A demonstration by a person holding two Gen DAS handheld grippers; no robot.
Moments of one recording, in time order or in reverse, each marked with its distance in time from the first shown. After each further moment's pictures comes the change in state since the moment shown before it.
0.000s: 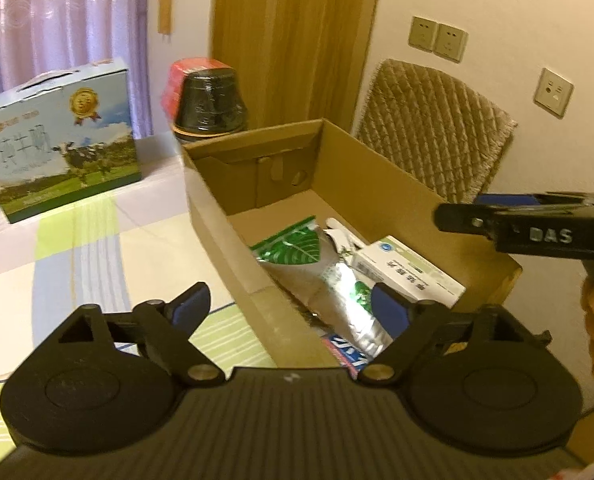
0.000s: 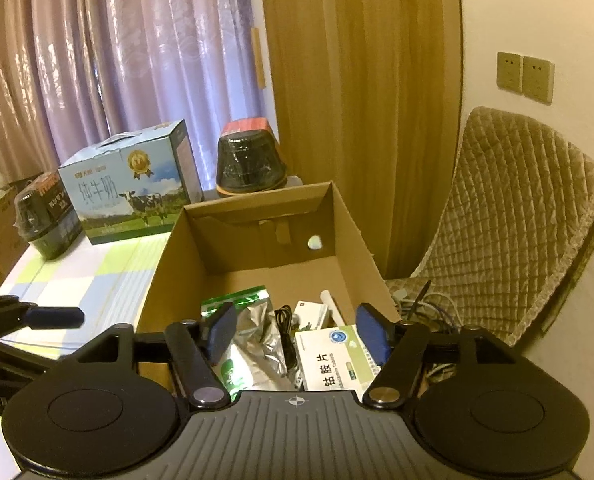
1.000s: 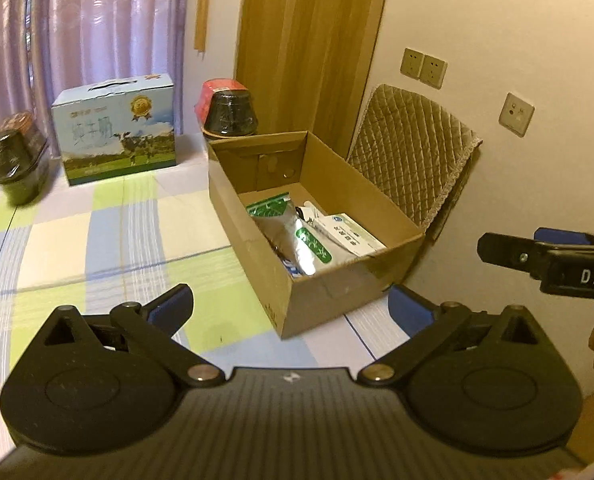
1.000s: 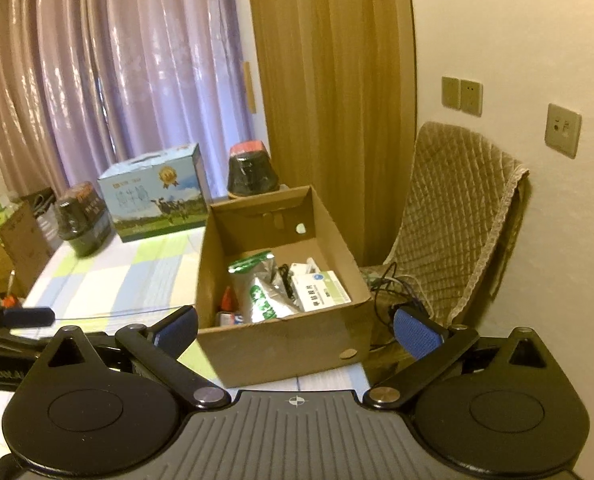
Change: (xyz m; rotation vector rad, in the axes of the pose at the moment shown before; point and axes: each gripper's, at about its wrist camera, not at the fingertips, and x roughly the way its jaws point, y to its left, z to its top) left arm -0.178 -0.072 -0.058 -0.096 -0.035 0.059; right arm -0.201 0.030 -0.053 0.040 -0.041 -0.039
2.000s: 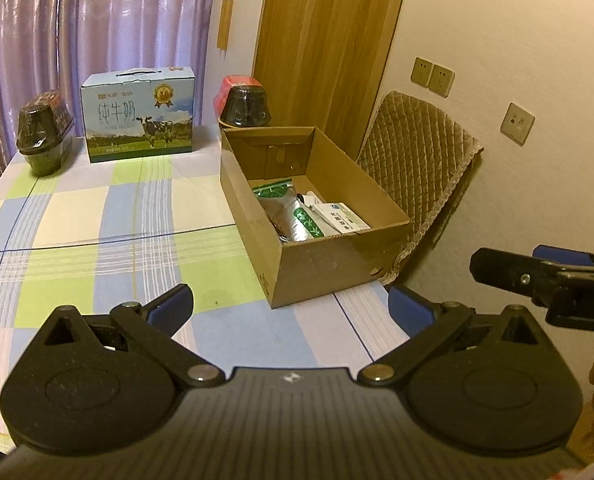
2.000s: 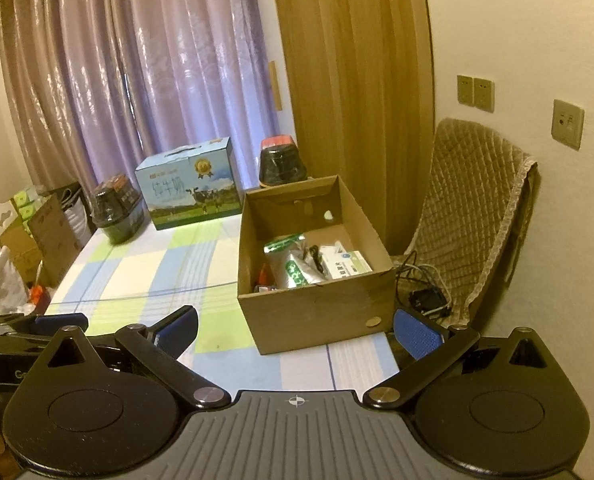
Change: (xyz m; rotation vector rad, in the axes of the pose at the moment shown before) left arm -0.038 -0.018 -0.035 -0.058 -0.014 0.031; right arm -0.047 0.018 -0.025 -0.008 0.011 0.062
